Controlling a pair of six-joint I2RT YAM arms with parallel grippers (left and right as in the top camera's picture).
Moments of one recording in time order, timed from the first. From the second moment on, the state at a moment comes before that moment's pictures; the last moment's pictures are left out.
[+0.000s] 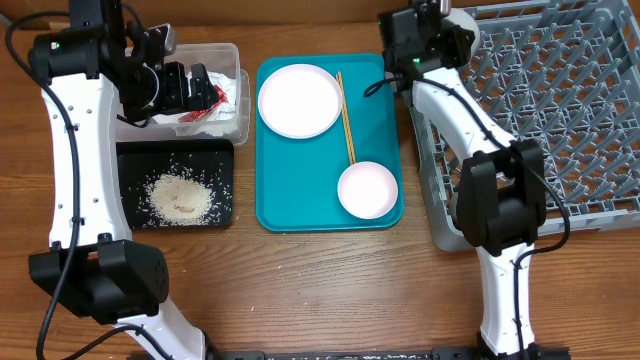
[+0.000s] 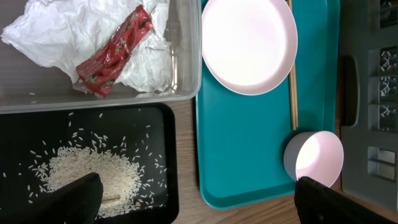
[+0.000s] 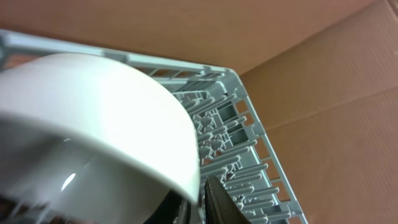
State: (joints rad) left arm 0.15 1.90 2.05 -1.40 0.36 0.03; right arm 0.32 2.32 1.97 -0.48 1.15 -0.12
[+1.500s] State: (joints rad) left arm 0.15 1.90 2.05 -1.40 0.36 0.03; right arm 0.42 2.00 1.87 -1.27 -0.11 0.21
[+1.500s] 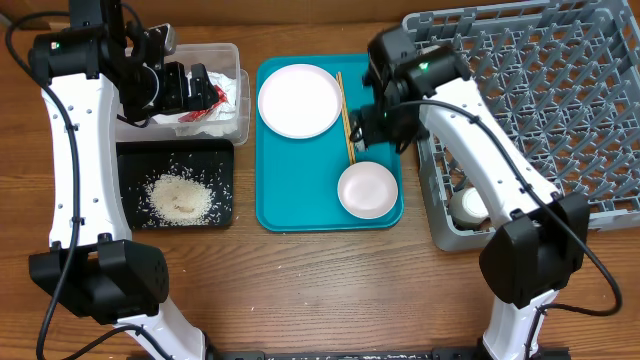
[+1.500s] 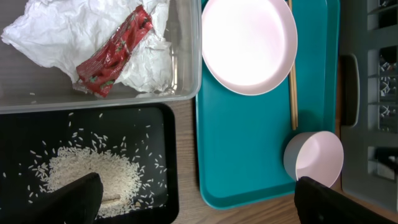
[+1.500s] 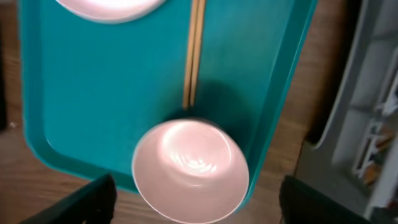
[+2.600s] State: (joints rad) left arm 0.15 1.90 2.05 -1.40 0.36 0.03; right arm 0.42 2.01 1.67 -1.24 0.01 0.32
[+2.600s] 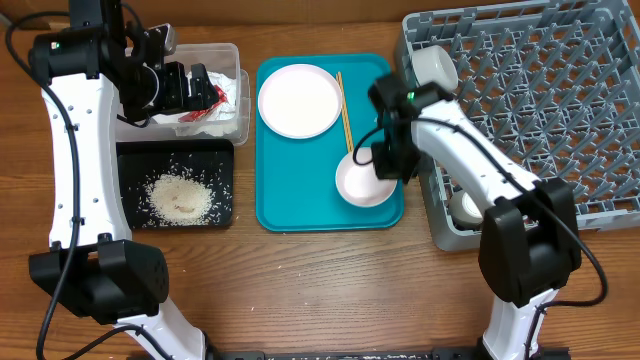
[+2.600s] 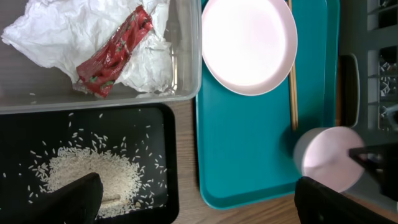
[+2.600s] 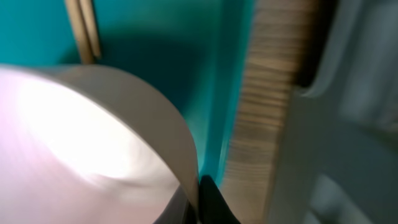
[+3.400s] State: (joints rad) left arm 0.15 1.90 2.05 -1.40 0.36 0.03; right arm 0.42 1.79 1.96 -1.56 1.13 0.92
